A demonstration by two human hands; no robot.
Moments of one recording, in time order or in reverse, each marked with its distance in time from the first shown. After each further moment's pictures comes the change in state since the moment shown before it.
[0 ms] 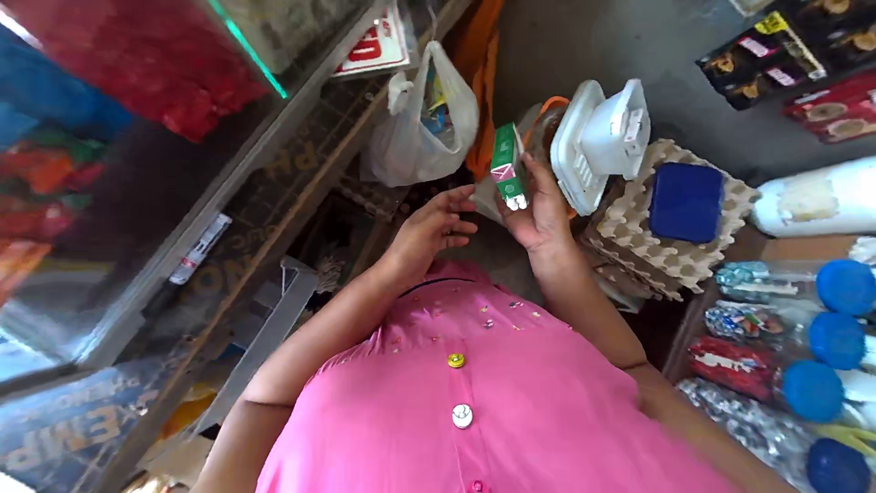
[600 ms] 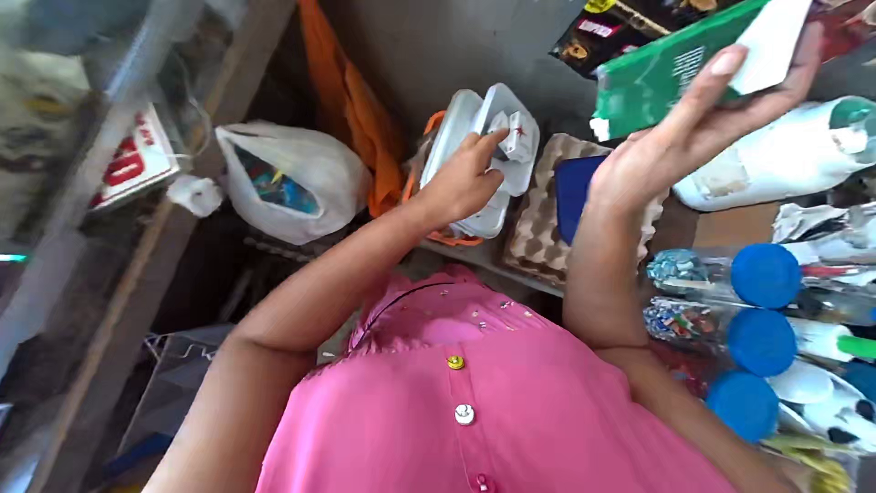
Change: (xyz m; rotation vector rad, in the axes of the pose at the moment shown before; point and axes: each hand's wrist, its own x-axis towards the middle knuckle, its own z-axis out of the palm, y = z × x) left_hand 0.268 0.034 0.218 0.943 -0.272 0.140; right_hand 0.090 -0.257 -0.180 -0.534 0.409 -1.486
